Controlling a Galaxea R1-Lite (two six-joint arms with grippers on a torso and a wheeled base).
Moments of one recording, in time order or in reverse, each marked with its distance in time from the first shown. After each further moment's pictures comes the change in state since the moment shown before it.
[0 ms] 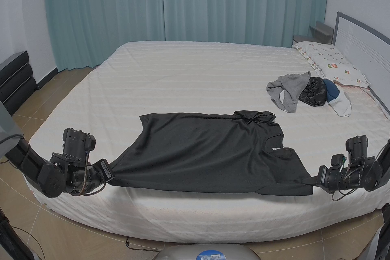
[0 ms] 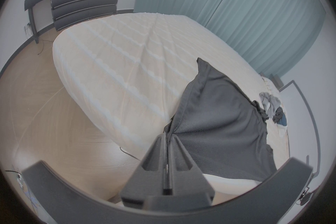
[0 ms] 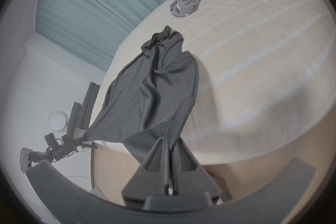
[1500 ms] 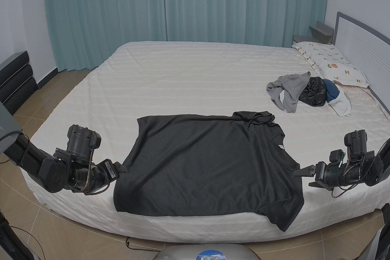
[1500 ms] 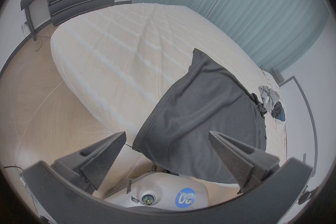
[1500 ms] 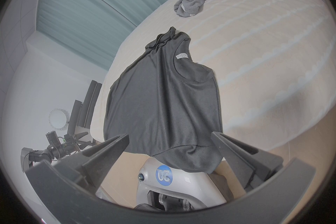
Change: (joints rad) left arm -0.039 -0.012 -0.066 0.142 -0.039 -0.035; right arm 0.032 -0.045 -0.057 0.108 -0.008 0.009
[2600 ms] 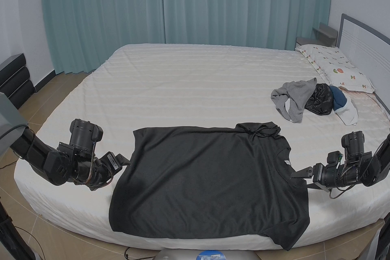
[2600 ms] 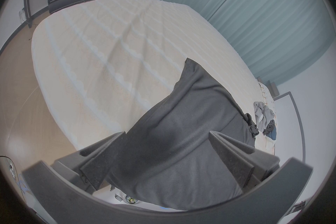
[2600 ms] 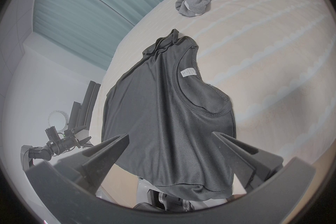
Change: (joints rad) left arm 0.027 0.048 -0.070 -0.004 -0.076 -0.086; right arm 0.012 0.029 -0.007 -0.003 0.002 0.001
